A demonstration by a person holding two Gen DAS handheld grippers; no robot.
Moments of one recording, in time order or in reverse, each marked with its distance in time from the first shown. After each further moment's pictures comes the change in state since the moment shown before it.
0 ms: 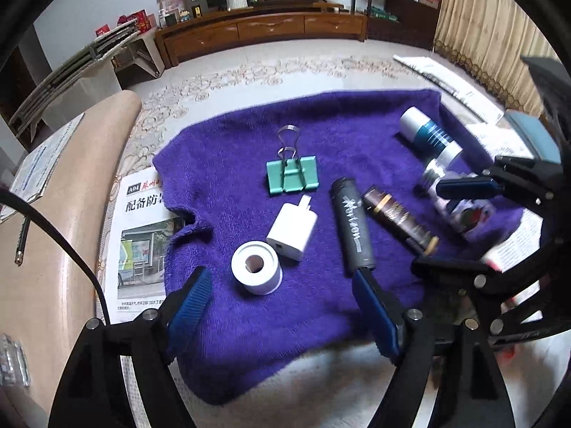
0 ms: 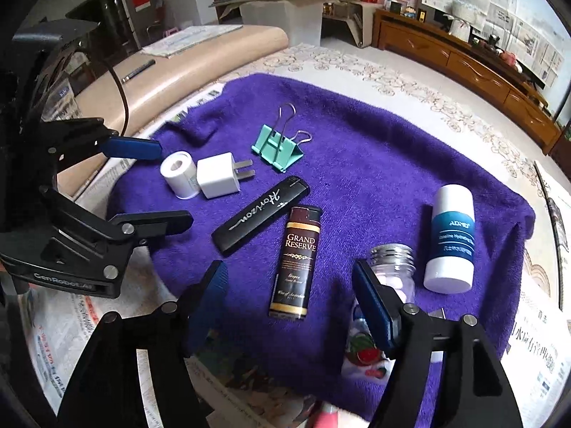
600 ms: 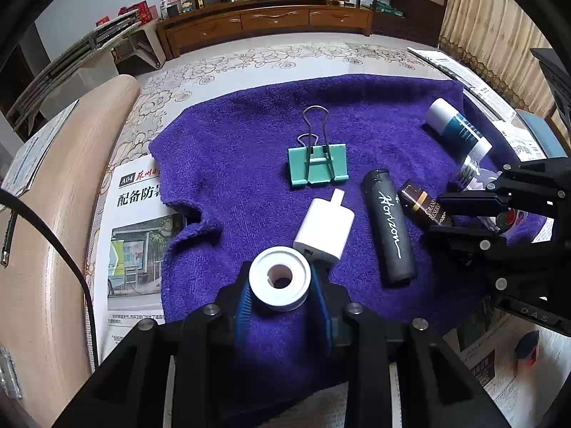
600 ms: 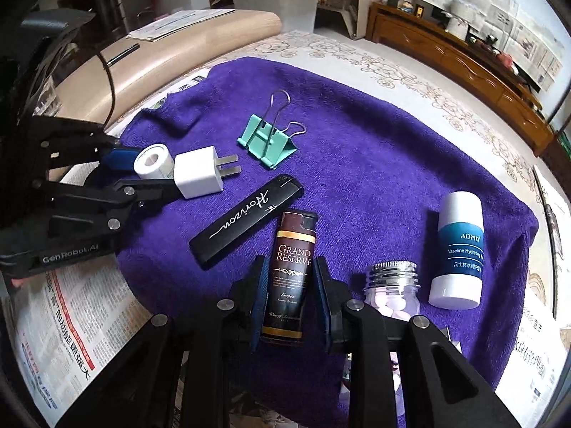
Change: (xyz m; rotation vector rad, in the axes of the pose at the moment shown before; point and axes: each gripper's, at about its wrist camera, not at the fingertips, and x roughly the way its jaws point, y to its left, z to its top) left arm 0.040 0.018 0.004 -0.010 0.042 0.005; right arm 0.028 0.002 0.011 -0.024 0.057 -0.069
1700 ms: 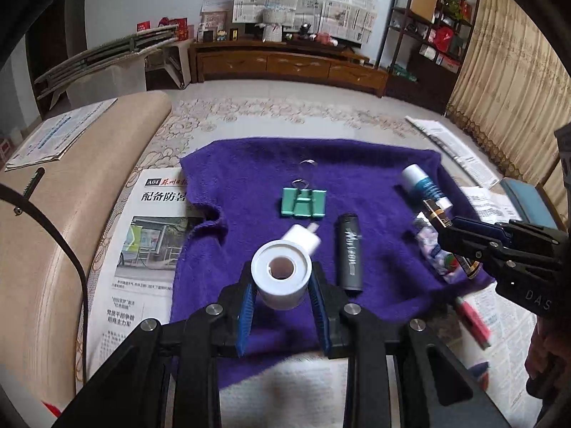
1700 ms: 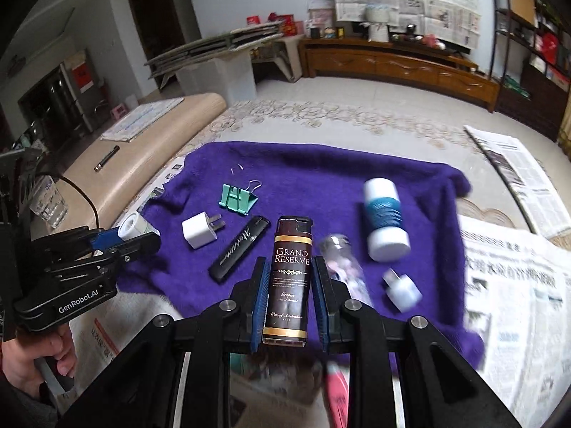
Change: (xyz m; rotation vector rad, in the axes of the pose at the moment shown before) left arm -0.049 0.005 -0.026 -0.186 -0.203 -0.049; right arm -0.072 -0.017 -0.027 0.311 -0.218 -0.034
